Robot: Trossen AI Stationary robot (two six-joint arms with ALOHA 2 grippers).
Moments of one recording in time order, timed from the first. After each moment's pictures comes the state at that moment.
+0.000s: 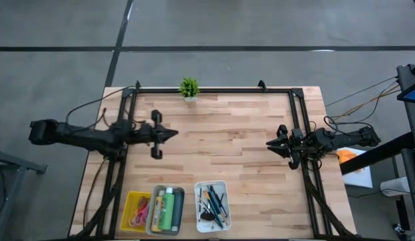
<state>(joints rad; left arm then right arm) 0.05 0.86 0.23 0.80 0.02 0.10 0.21 0.02 0.01 0.13 0.16 0.37</state>
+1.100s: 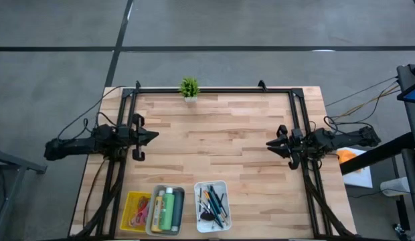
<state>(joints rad) 0.05 0.00 0.02 0.21 -0.04 0.09 0.21 0.02 0.01 0.13 0.16 0.37</state>
